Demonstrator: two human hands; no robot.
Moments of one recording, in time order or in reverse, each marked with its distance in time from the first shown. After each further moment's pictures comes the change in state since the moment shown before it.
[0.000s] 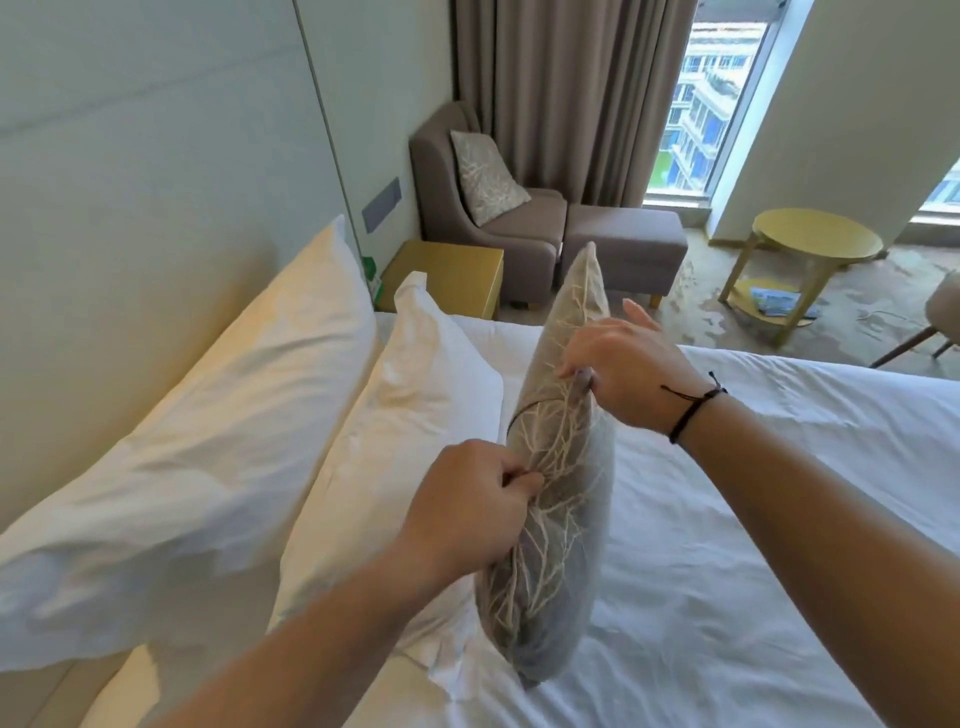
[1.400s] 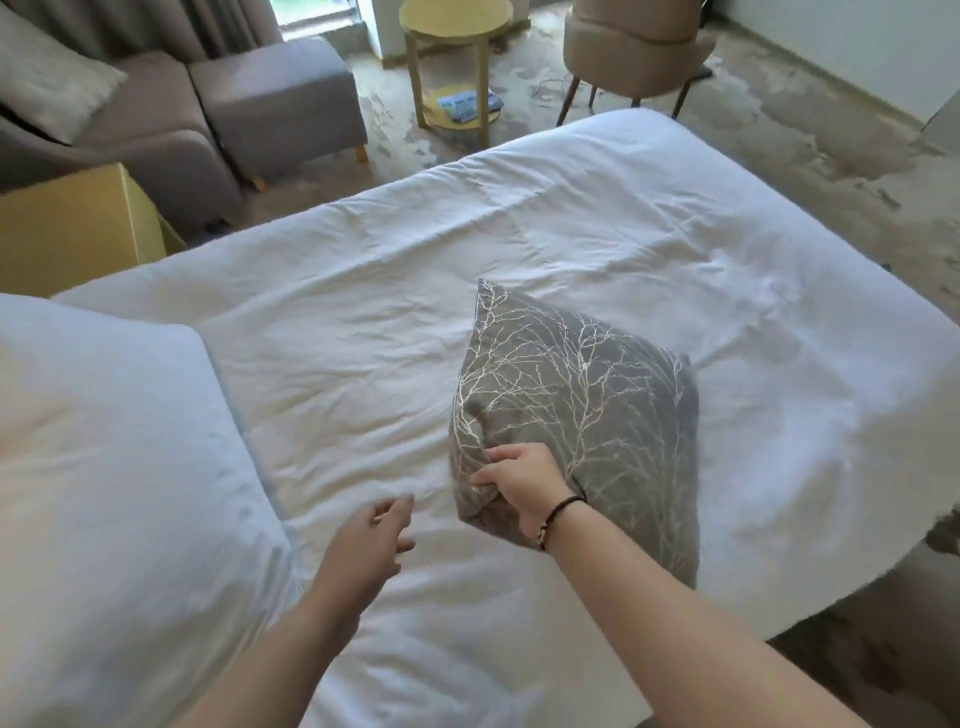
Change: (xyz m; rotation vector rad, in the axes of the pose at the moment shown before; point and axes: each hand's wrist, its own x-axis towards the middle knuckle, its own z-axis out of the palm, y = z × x) left_hand -0.031 -0.025 0.250 -0.352 -0.599 -0.600; right_hand -0.298 0.031 0.203 1.519 0.345 1.587
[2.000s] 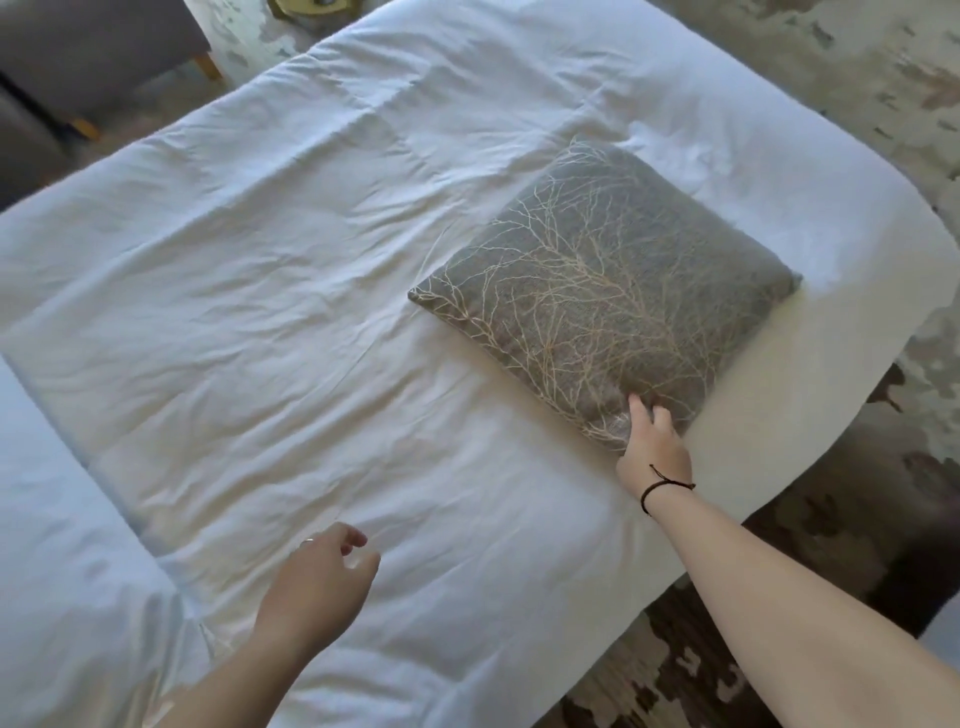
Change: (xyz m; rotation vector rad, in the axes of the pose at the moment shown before) left_hand 0.067 -0.043 0.075 0.891 -0.074 0.100; right_hand 0.089 0.136 -0.267 -1.062 0.620 0.039
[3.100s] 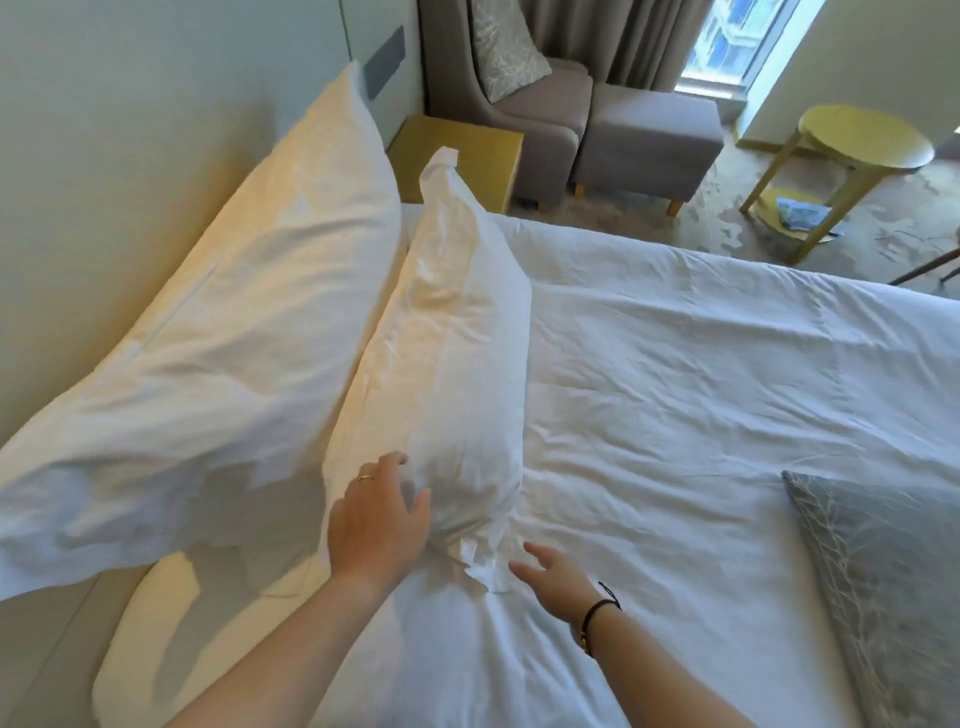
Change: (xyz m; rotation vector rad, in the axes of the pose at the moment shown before) left_hand -0.186 -0.307 -0.103 -0.409 0.815 -0.400; right_hand -0.368 -0.342 0.091 0.110 -0.936 -0.524
